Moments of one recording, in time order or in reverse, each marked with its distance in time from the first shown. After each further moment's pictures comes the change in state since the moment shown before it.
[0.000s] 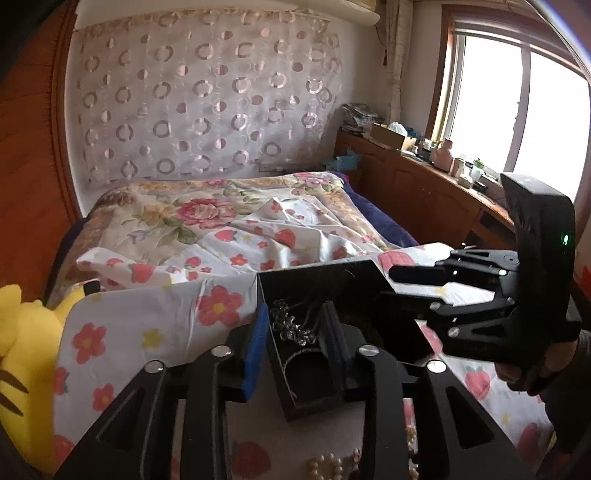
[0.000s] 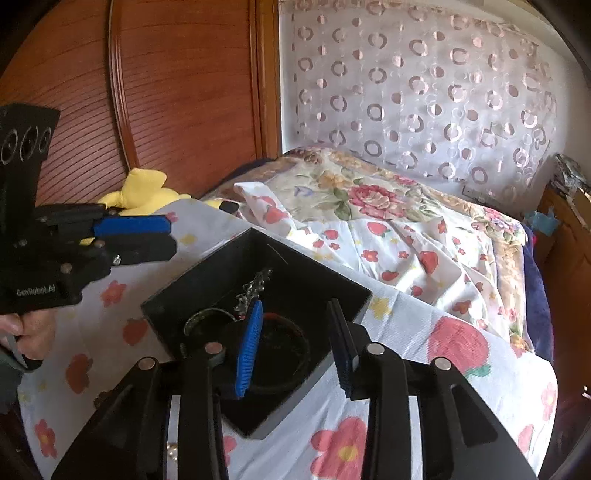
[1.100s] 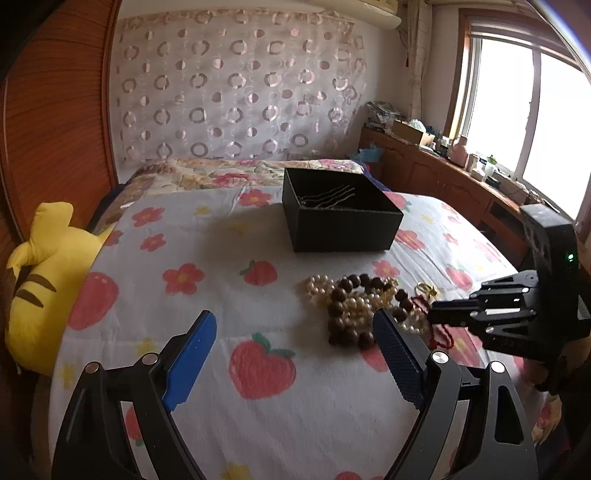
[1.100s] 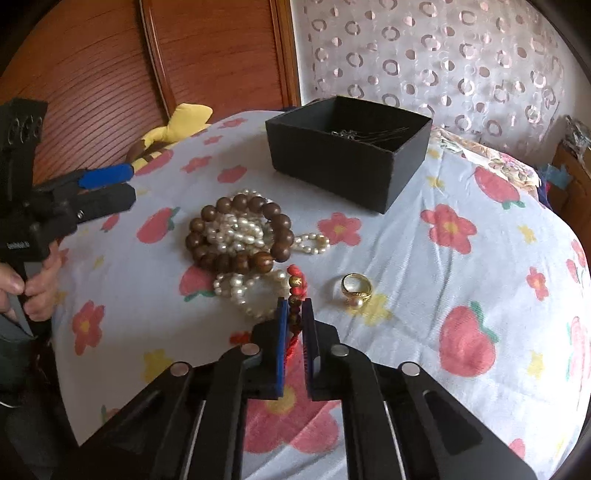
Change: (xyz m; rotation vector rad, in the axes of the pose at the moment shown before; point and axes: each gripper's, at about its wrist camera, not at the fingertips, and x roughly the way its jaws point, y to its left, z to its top) left arm -0.097 -0.020 -0.134 -0.066 0.012 0.099; right arm -0.064 0.086 -0.136 0.022 0.149 0.070
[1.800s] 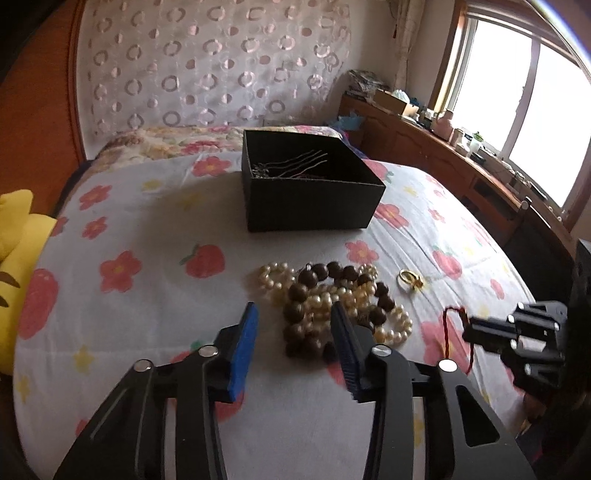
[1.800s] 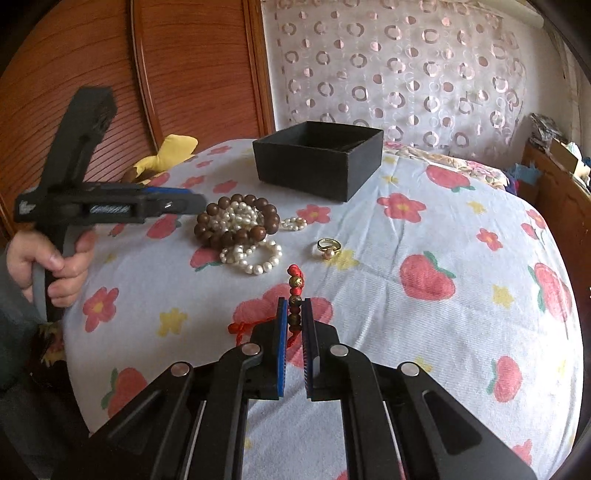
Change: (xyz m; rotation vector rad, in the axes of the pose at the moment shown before) left arm 0.052 -0.021 0.014 0.001 0.147 -0.106; right arm -0.047 0.004 -0.045 0.070 -0.125 -0.070
